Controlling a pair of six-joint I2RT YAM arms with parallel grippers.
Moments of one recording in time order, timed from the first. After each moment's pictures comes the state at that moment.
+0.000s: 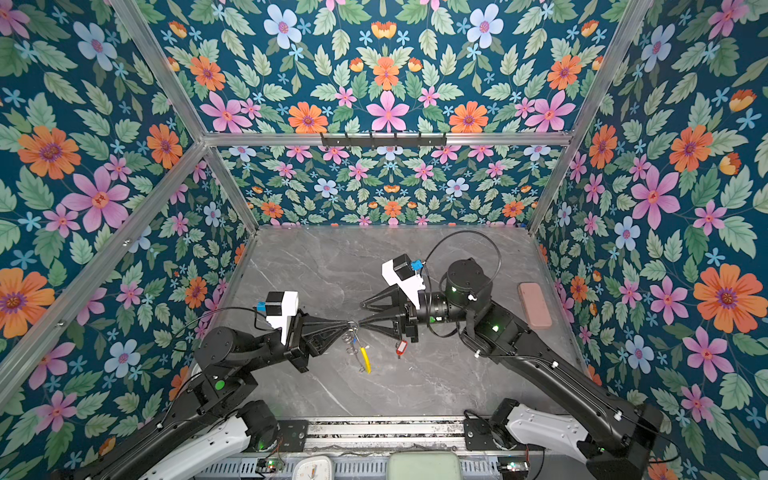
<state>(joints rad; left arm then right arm) -0.85 0.61 0.63 0.32 0.55 -0.44 0.80 1.08 1.11 -0.05 -0.84 0.30</state>
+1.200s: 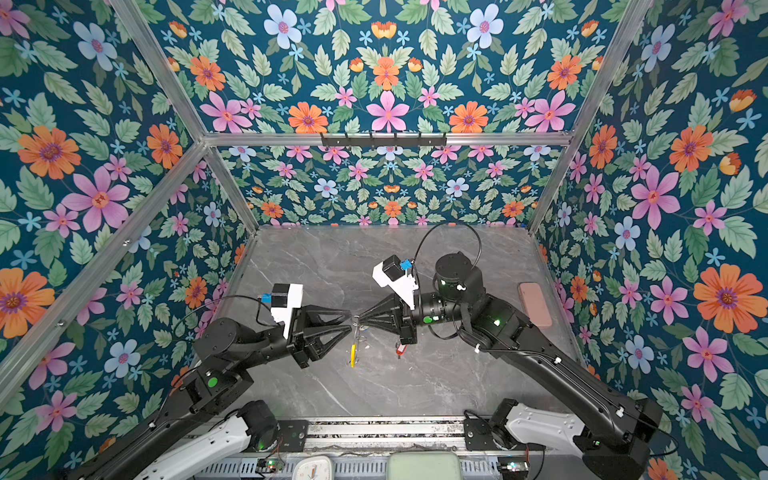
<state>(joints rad) -0.85 0.67 0.77 0.08 0.54 -0.44 0.83 1.11 1.28 -0.44 -0.79 0.15</state>
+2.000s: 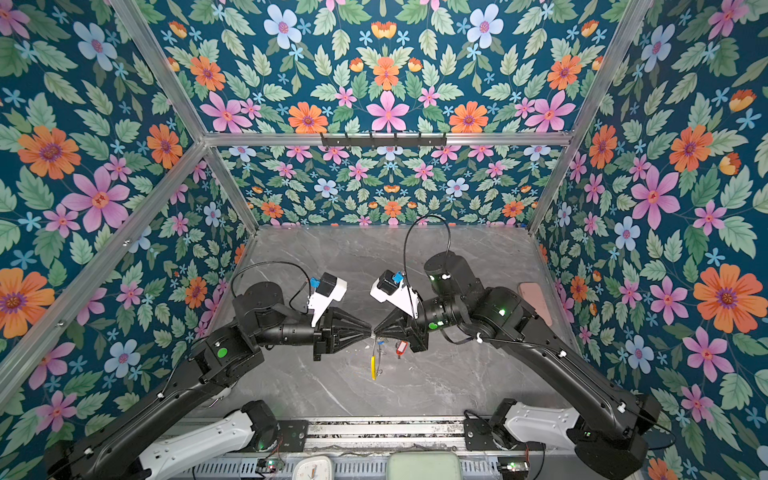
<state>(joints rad) -0.85 0.87 0.98 -0.29 0.71 -0.34 0.83 1.16 1.42 -0.86 -0.70 -0.08</state>
